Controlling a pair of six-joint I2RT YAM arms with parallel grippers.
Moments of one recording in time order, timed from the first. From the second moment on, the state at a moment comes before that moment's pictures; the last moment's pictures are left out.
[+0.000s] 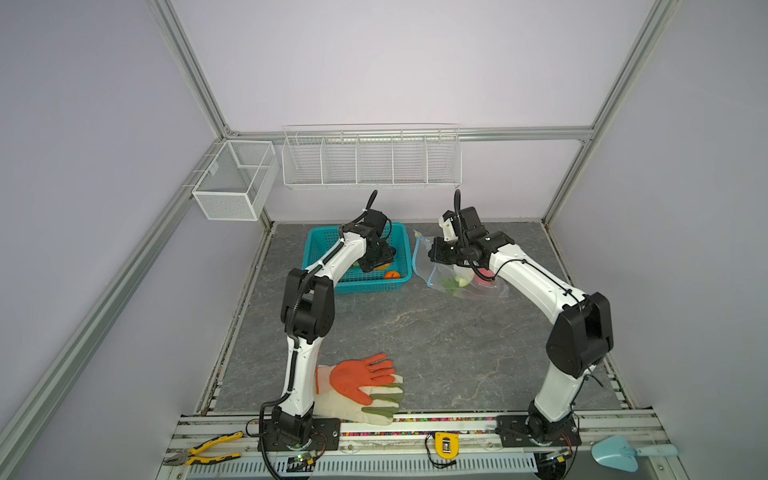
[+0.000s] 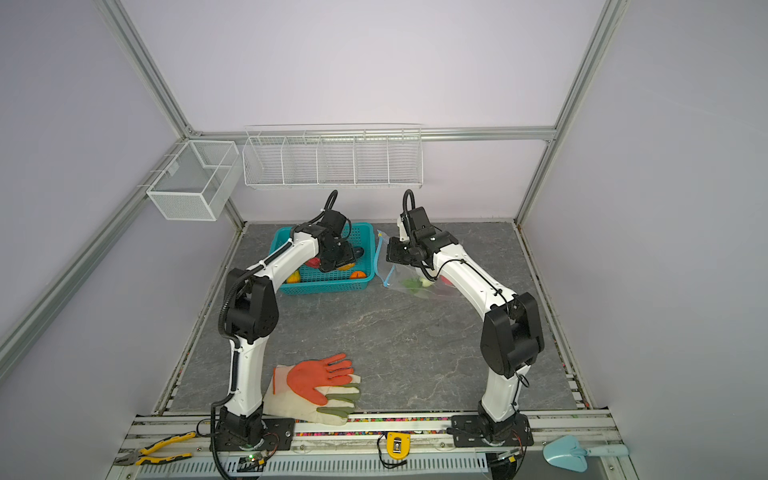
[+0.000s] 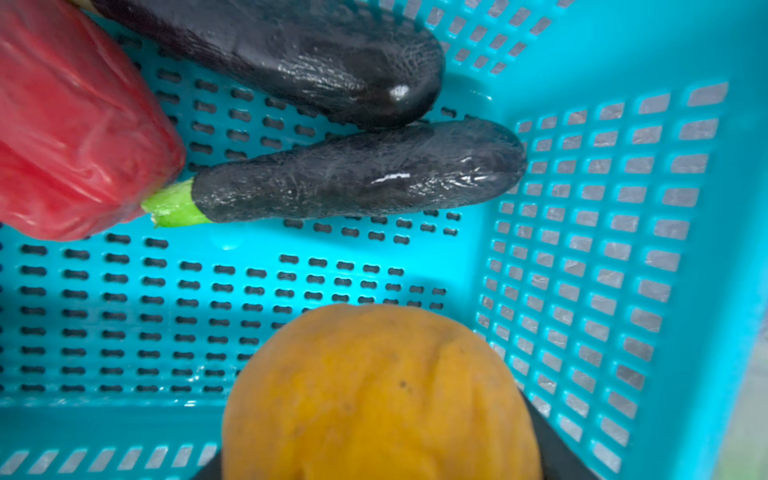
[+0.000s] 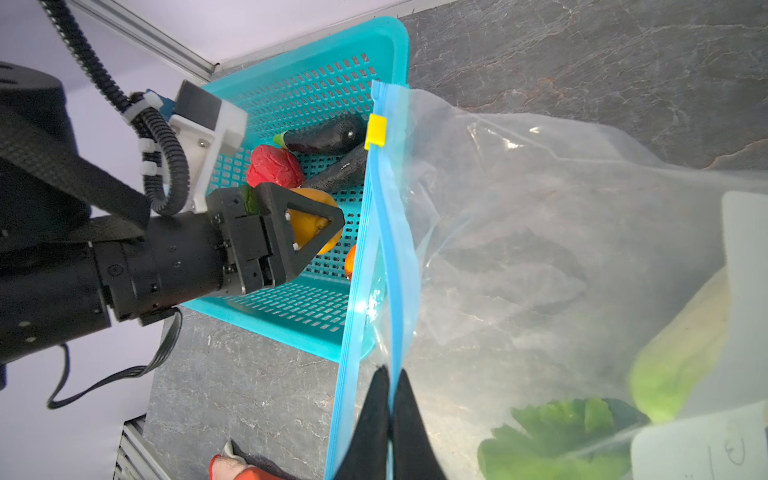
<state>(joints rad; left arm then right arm) -0.45 2.20 1.94 -0.88 0.04 -0.66 0.49 1.81 1.62 -0.63 -0.22 0.53</state>
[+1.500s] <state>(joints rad) -0.50 1.87 1.63 -0.54 0.49 -0.76 0.49 1.82 1.62 -0.62 -0.22 0.53</state>
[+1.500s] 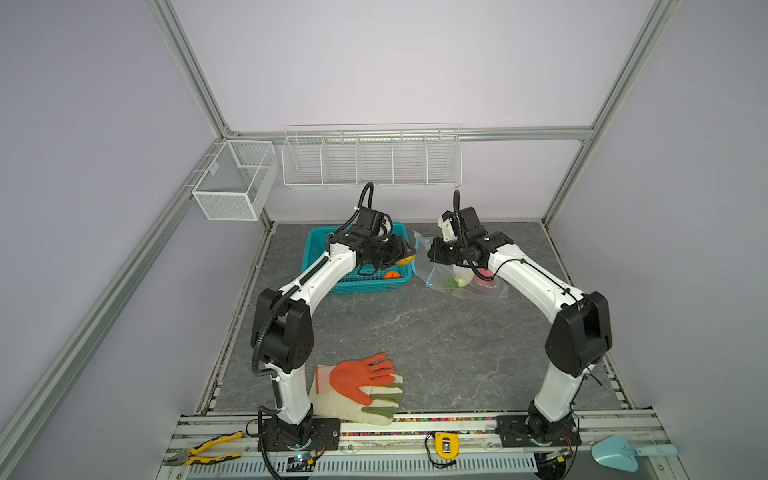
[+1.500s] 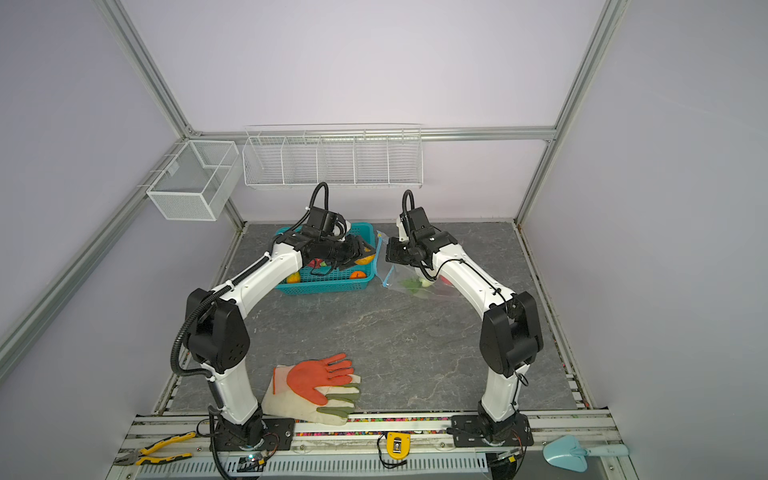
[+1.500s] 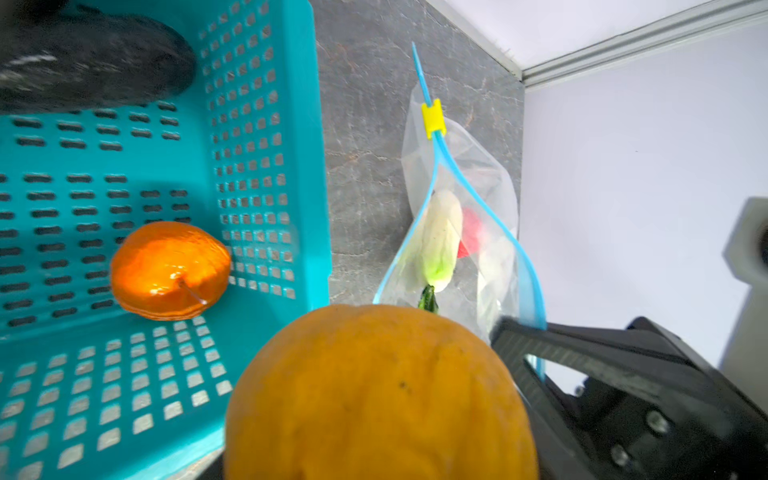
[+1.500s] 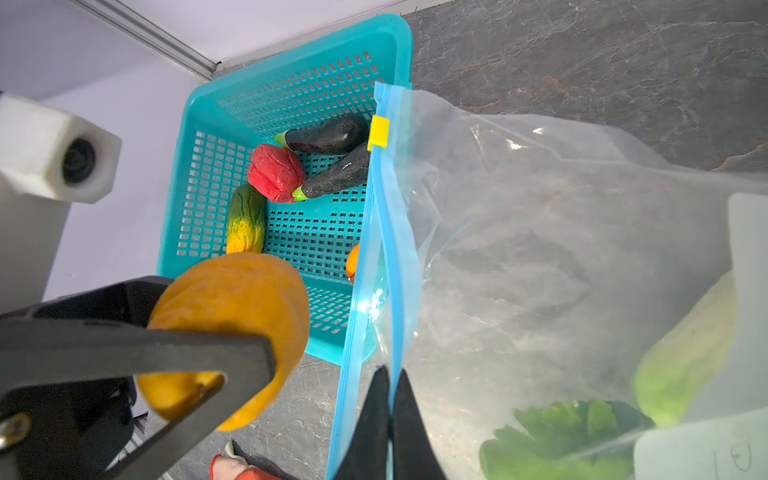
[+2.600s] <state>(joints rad) -0.51 1.84 1.50 -0.26 0.66 -0.95 0.49 1.82 1.65 -0.62 -0.24 0.53</state>
